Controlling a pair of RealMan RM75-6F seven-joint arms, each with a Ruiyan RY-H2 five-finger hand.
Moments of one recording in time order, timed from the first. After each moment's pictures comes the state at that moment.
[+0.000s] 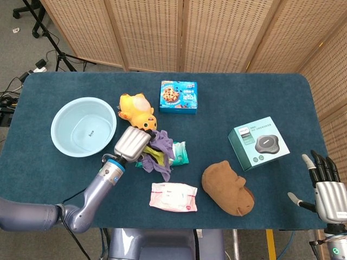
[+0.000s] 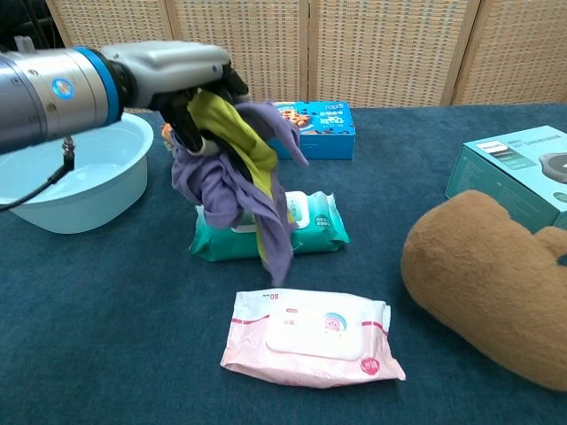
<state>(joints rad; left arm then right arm) -1.05 -1.41 -0.13 -1.78 0.79 1.15 0.64 0.06 -1.14 0.05 -1.59 -1.56 1.60 0.02</state>
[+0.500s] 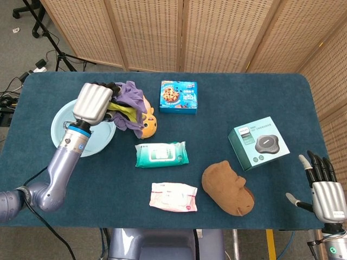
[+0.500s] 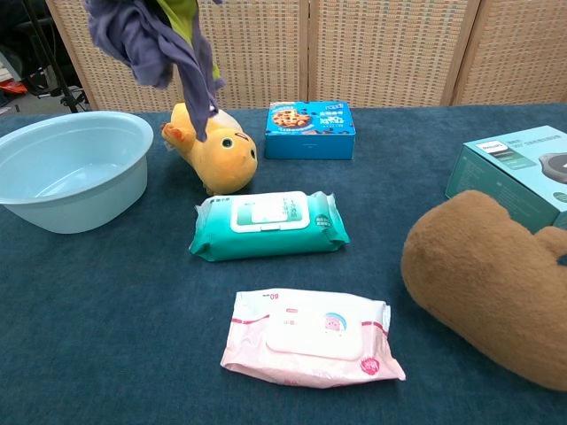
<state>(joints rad) -1.01 -1.10 -0.28 -1.77 0.77 1.12 0.54 0.06 -1.15 0.05 -1.60 -1.56 1.59 -0.01</state>
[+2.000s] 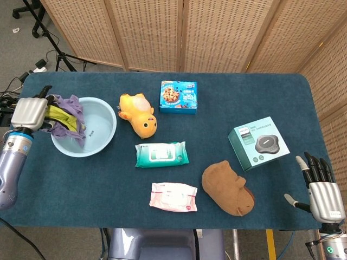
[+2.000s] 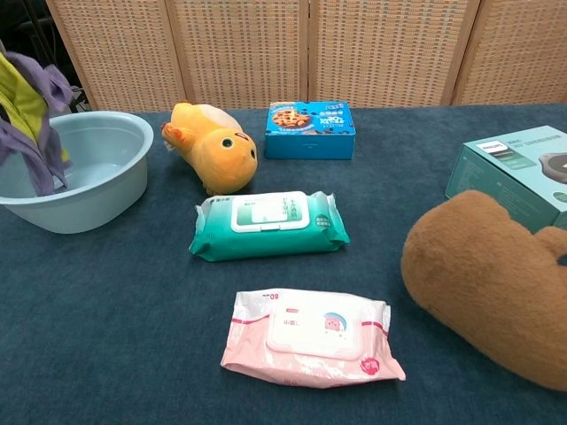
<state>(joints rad) -0.75 -1.07 -0.16 -1.45 0.85 0.88 0.28 0.05 -1.17 0.06 -1.58 -1.57 1.57 -0.04</state>
